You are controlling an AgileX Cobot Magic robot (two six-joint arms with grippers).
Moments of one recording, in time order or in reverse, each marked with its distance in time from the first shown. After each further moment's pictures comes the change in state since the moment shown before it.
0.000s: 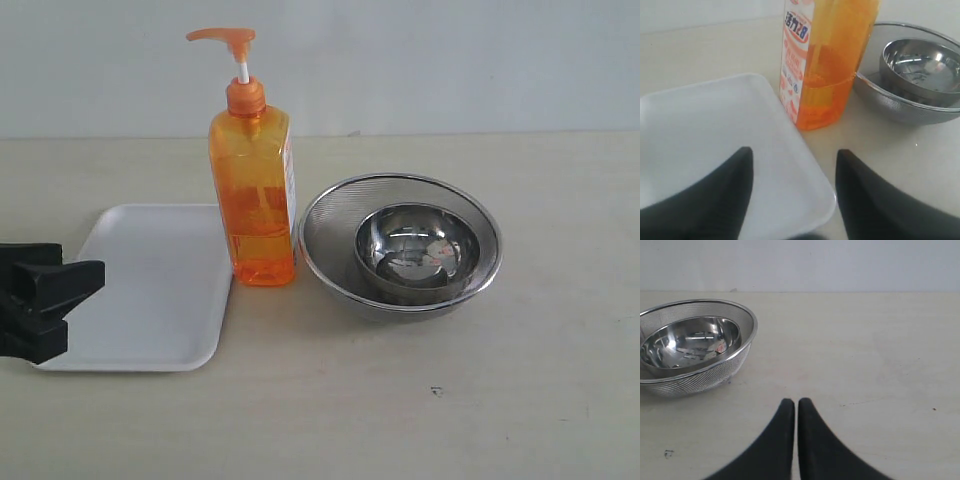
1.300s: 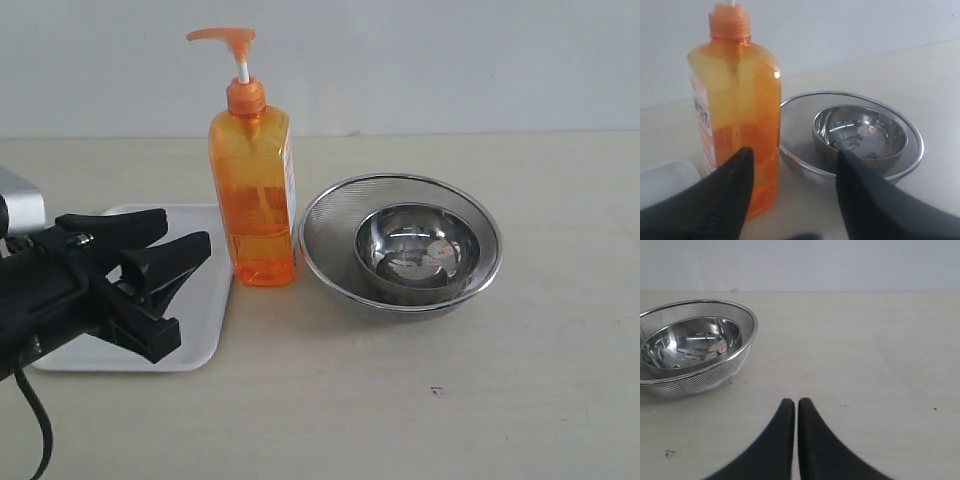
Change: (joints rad) left arm -0.430 0.268 0.012 -0.857 -0.413 0.708; right arm 0.000 0.000 0.000 0.007 0.000 0.000
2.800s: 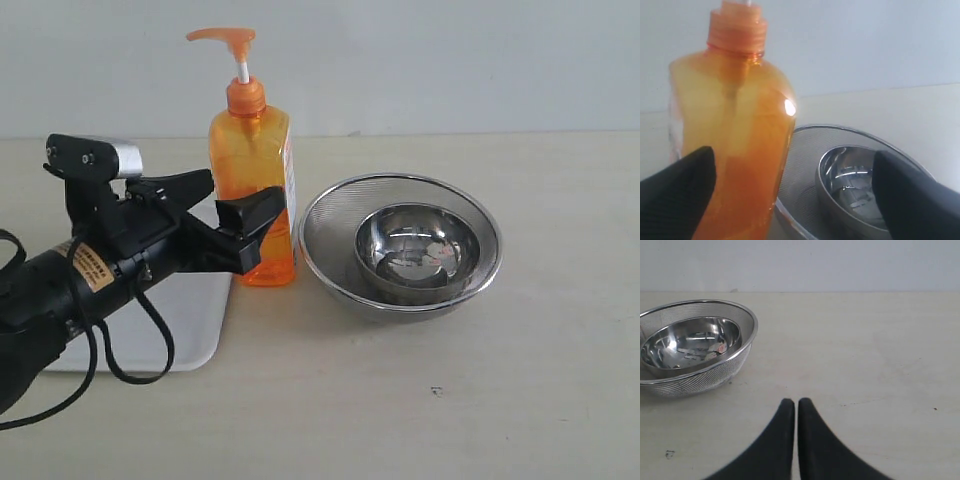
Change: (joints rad) left arm 0.000 0.364 -0.236 -0.035 -0.189 -0.107; right arm 0.000 0.000 0.000 0.000 0.000 0.000
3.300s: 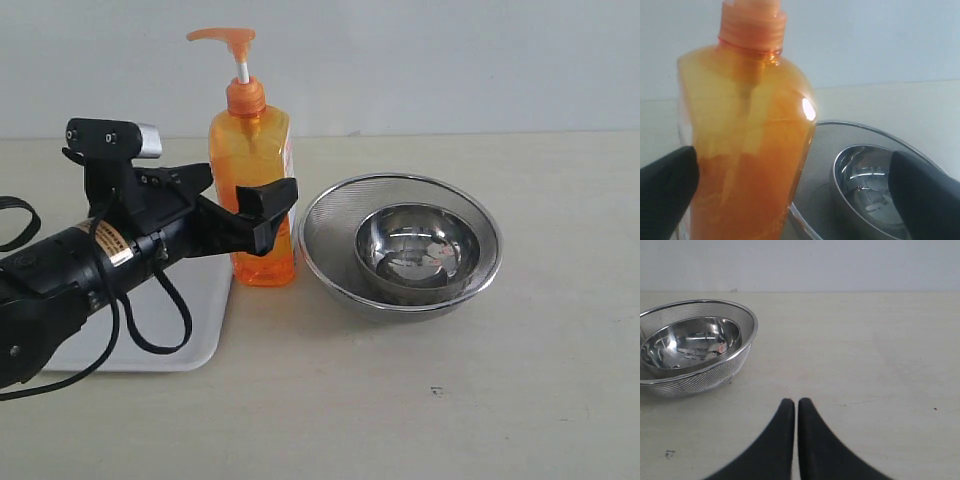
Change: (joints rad) left arm -0.002 0.014 -0.079 -0.053 0.127 0.000; right arm 0.000 0.000 0.000 0.000 0.000 0.000
